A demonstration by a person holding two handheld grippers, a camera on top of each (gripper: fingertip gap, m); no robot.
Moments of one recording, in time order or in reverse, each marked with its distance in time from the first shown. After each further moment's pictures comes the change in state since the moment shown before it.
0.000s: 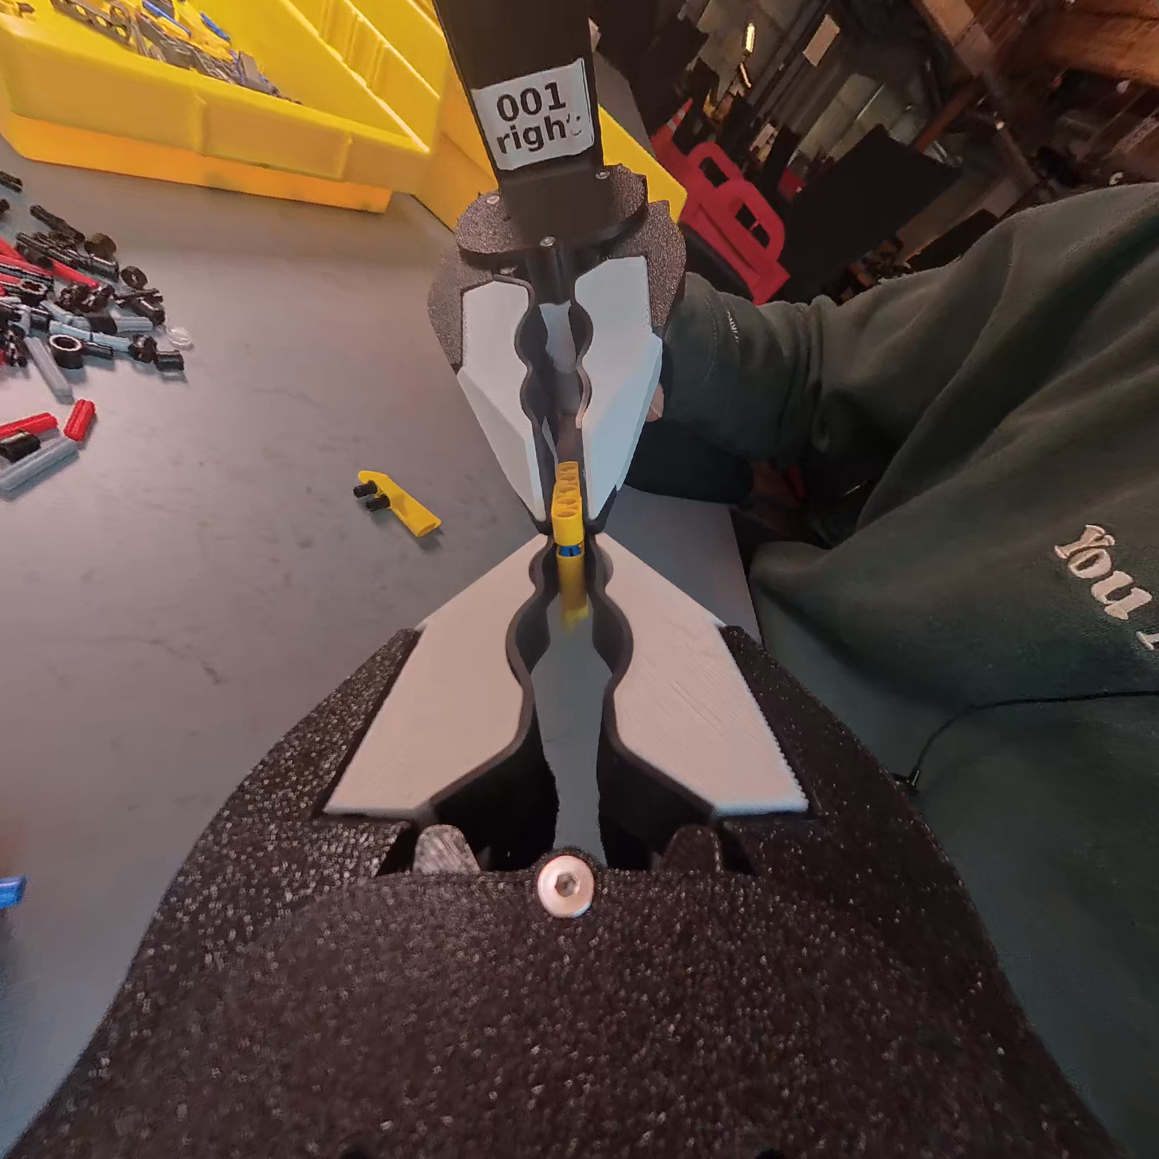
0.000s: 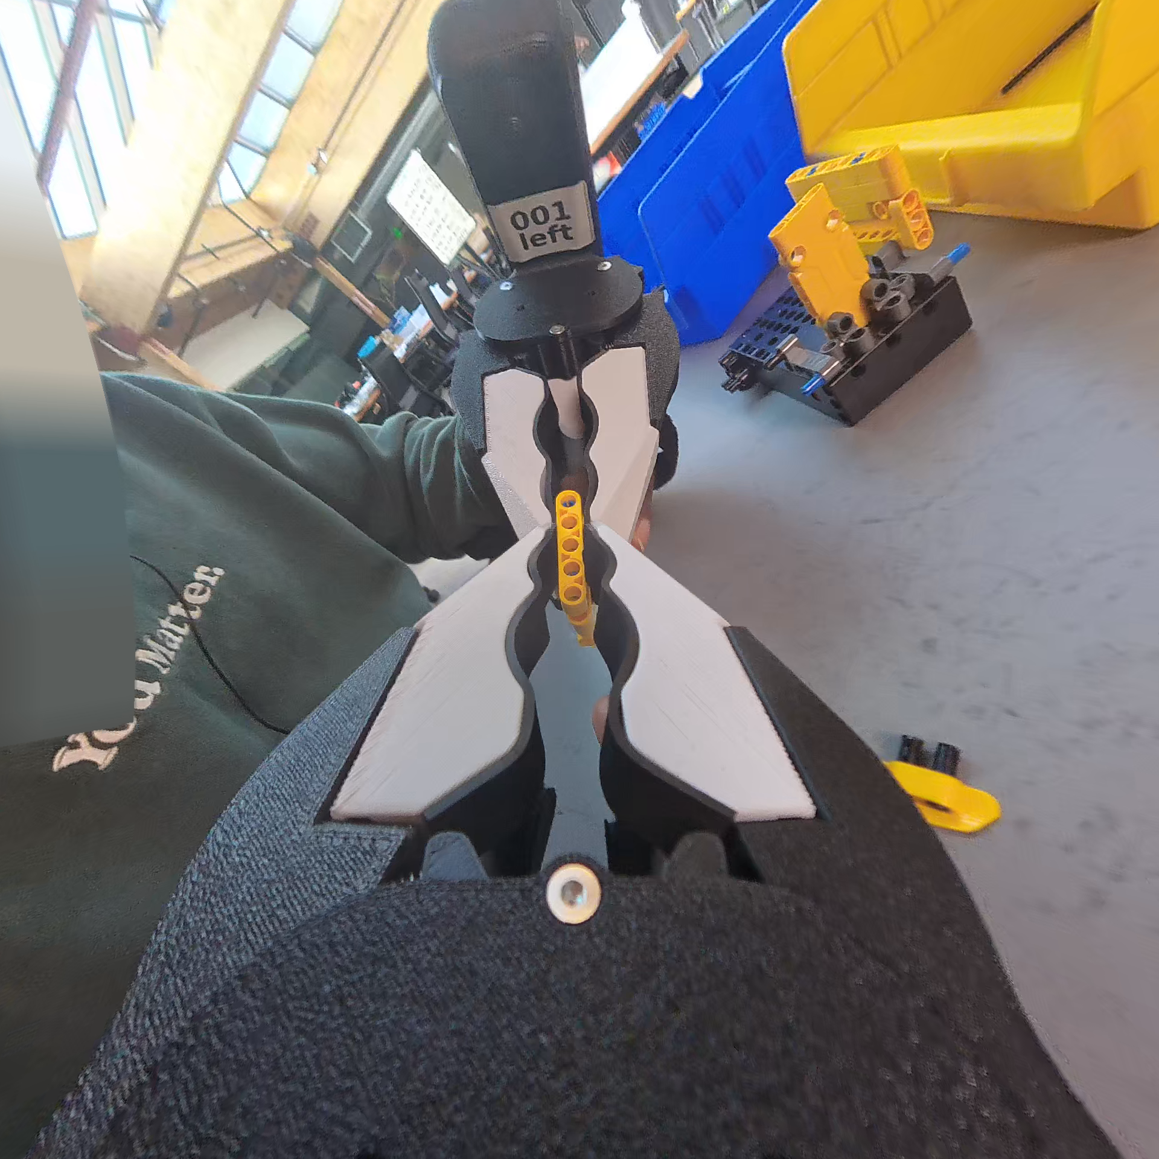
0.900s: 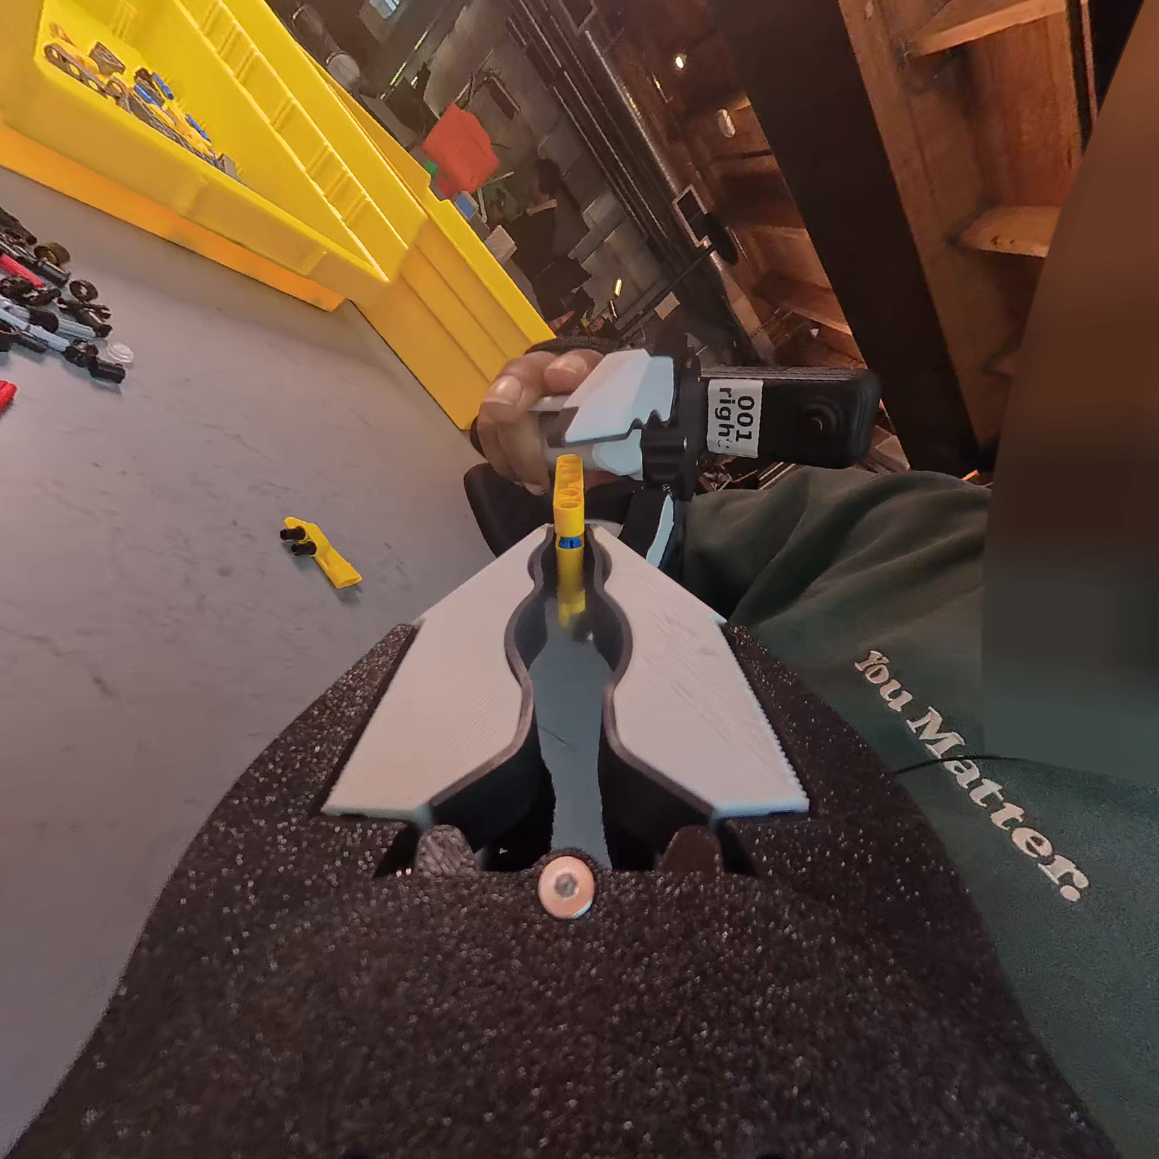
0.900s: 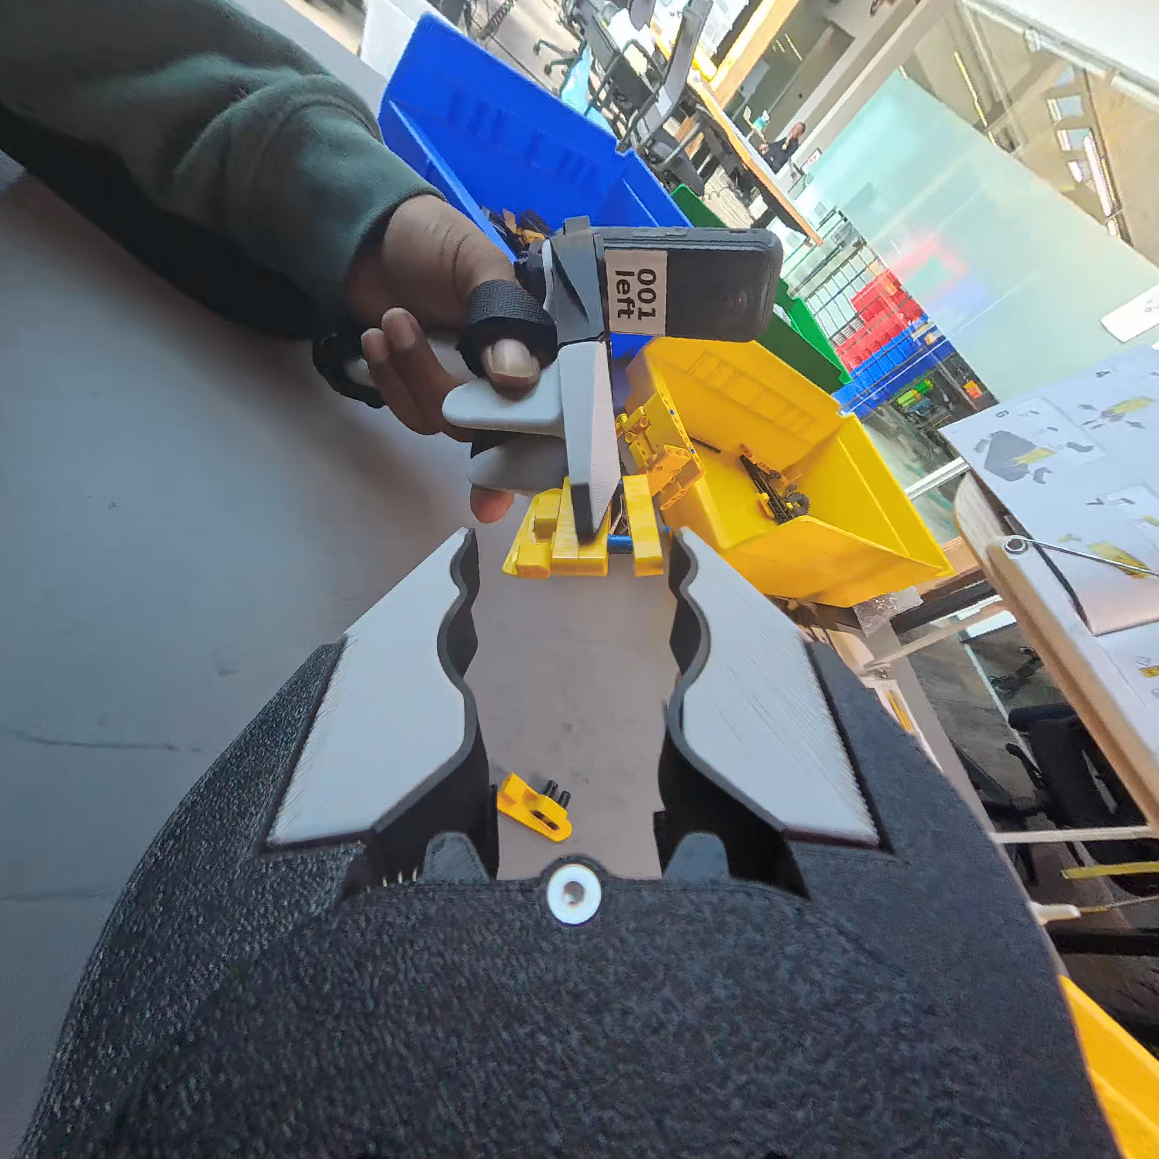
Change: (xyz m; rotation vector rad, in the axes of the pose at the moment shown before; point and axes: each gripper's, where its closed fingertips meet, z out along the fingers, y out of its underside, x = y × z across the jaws) left arm 0.010 -0.032 -0.020 0.251 0.187 -0.265; right arm -0.013 -0.016 0.001 -0.160 0.554 -1.266
